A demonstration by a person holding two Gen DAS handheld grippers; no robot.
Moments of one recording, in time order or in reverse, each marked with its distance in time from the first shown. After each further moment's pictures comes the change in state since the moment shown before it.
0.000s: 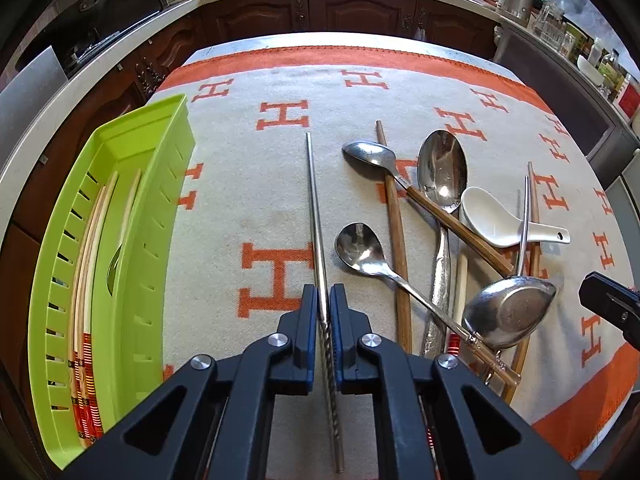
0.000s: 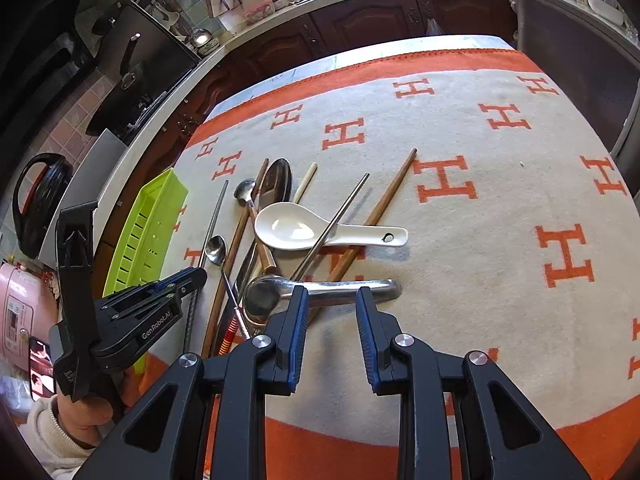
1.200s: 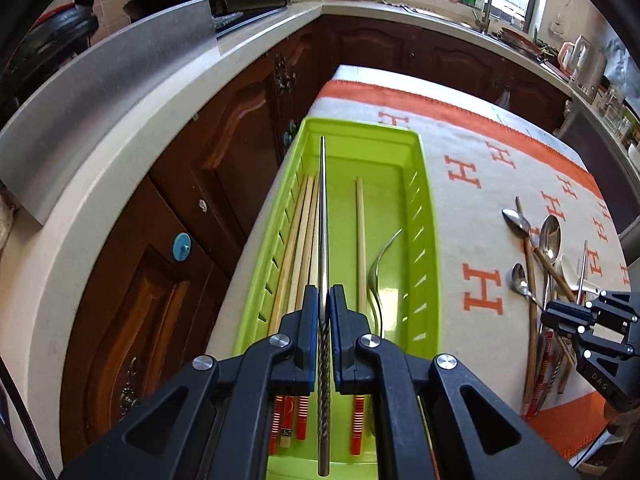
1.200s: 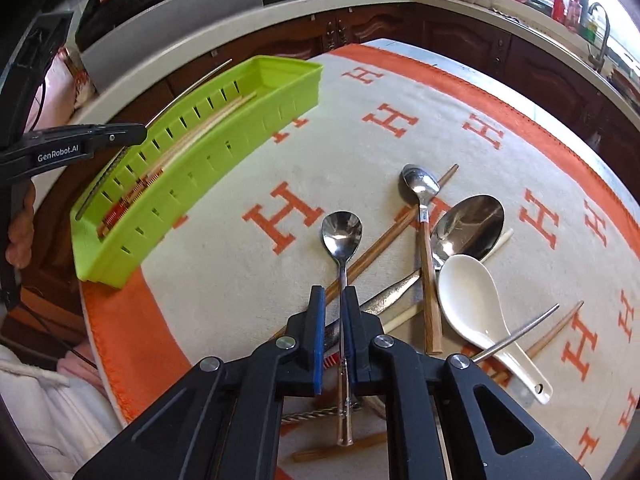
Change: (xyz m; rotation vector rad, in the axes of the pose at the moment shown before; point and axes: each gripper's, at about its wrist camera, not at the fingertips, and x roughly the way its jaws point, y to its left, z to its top) left arm -0.060 0.162 -0.019 -0.233 -0.057 0.105; right arm 0.087 0.143 0.005 -0.703 0.161 0.031
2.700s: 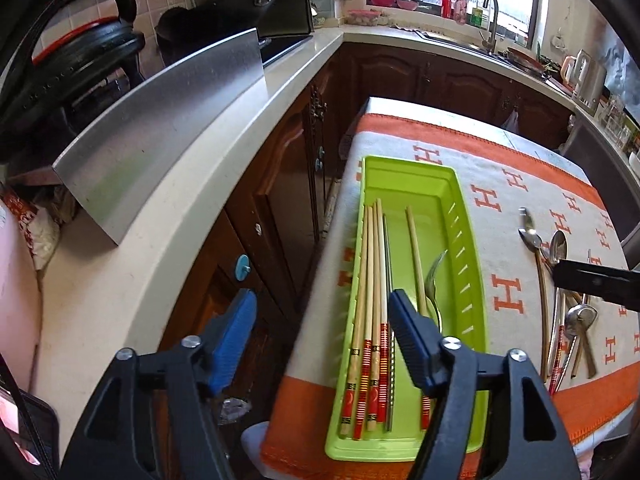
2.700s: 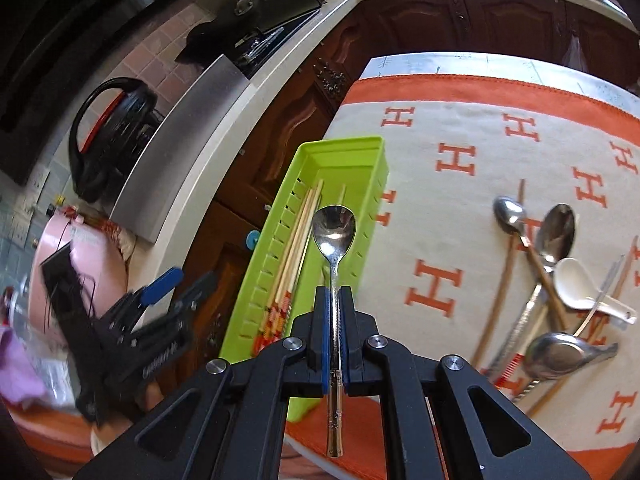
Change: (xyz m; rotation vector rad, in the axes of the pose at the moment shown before) left arm -0.048 0.057 0.003 0.016 -0.096 0.053; right arm -0.051 0.071 0.093 0.490 -0.051 0.203
